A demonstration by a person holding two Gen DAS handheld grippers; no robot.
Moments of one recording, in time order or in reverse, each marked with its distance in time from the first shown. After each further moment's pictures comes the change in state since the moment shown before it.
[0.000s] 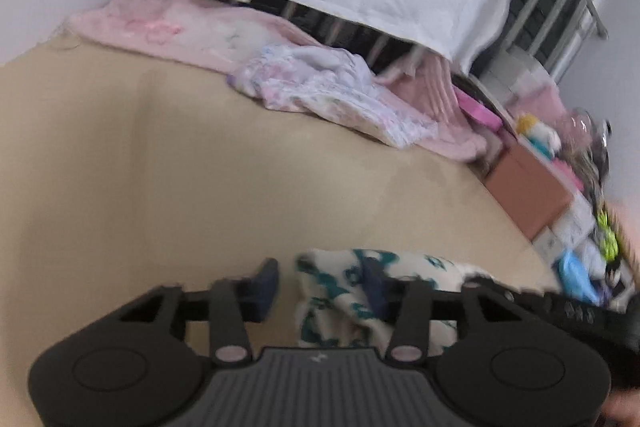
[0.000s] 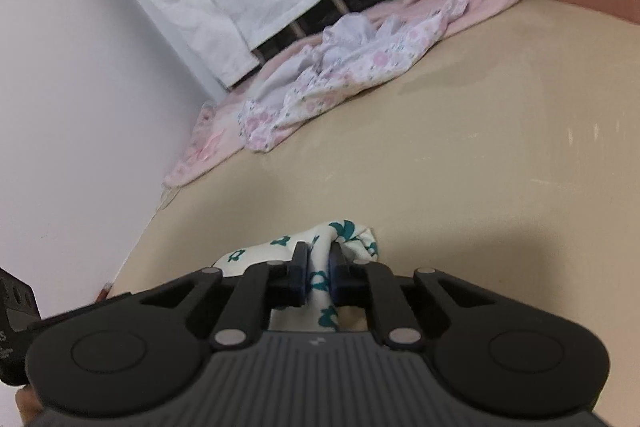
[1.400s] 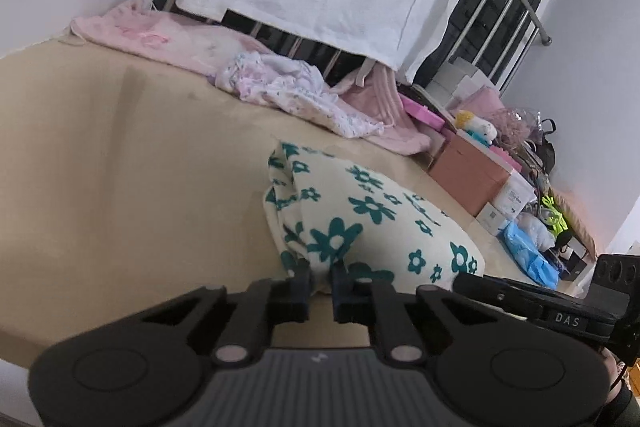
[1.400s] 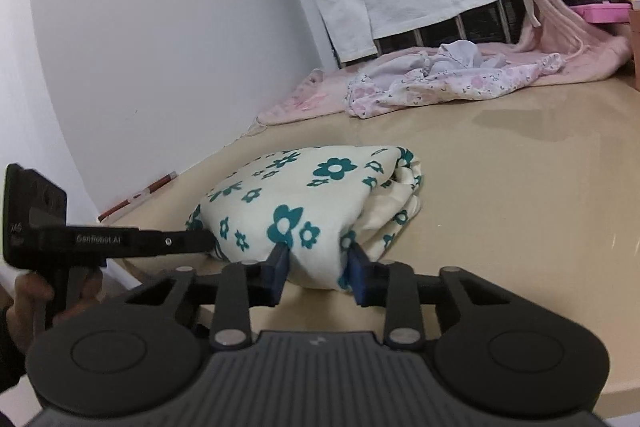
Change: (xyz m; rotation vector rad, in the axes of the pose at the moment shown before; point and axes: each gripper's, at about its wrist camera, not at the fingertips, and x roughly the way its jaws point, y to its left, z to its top) left arm -0.084 0.011 -0.086 0.067 -0.080 -0.132; right arm -0.079 -0.005 -0.051 -0.427 0.031 0.224
